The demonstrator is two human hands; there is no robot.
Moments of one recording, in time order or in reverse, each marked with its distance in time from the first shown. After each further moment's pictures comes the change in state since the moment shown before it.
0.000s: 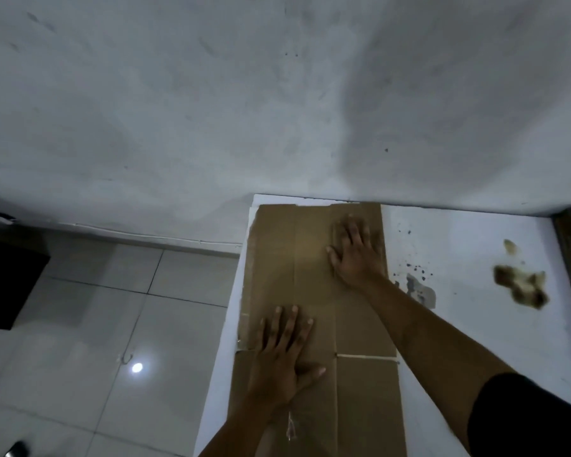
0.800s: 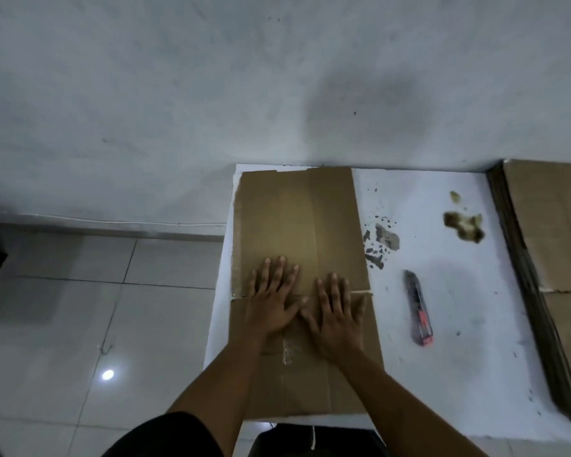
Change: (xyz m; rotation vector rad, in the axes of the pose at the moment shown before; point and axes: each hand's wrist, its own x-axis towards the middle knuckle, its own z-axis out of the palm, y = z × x) left_hand 0.000 -0.010 0.003 0.011 -0.052 0.007; right_hand -0.241 -0.052 0.091 0.093 -0.017 0.151
